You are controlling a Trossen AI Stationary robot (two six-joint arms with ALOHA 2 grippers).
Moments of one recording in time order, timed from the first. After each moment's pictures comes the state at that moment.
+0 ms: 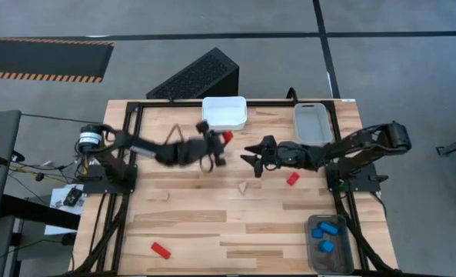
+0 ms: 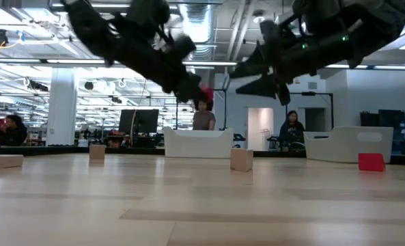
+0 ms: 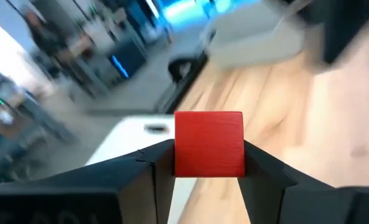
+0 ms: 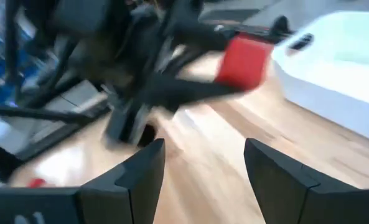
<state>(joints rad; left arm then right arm) 0.11 1.67 0.78 0.57 -0.53 0.30 -0.03 1.43 0.53 0.66 0.26 0.50</state>
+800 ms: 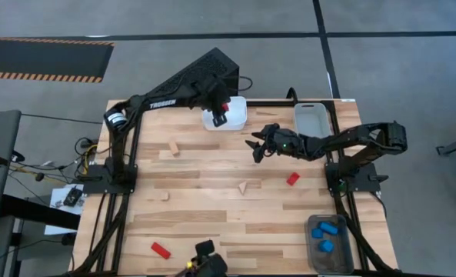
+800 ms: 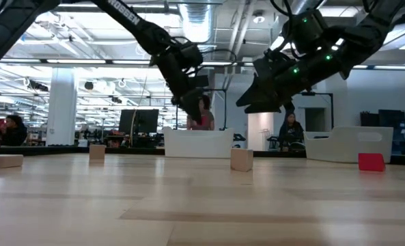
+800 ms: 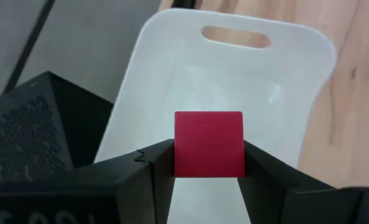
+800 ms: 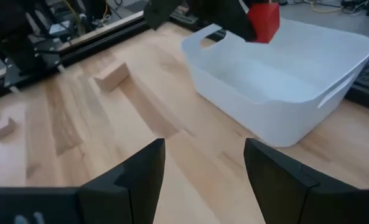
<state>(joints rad) 0.62 1.98 1.55 -0.51 0.03 0.33 -0.22 1.46 0.53 0.56 0.26 0.34</state>
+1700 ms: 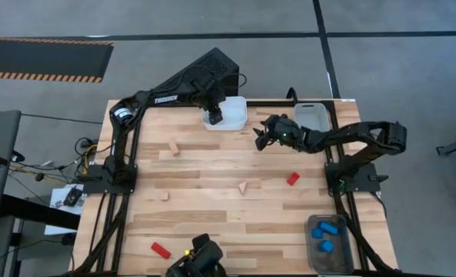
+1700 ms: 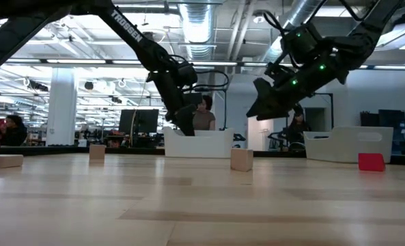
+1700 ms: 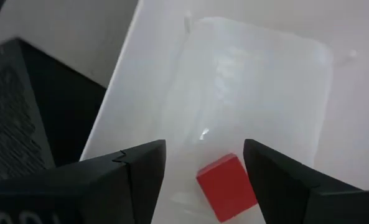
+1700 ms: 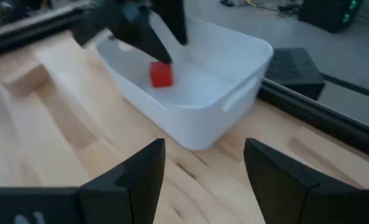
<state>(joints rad) 0.69 2.07 1.55 -0.50 0.11 0.34 -0.36 1.46 0.53 0.50 0.32 0.26</state>
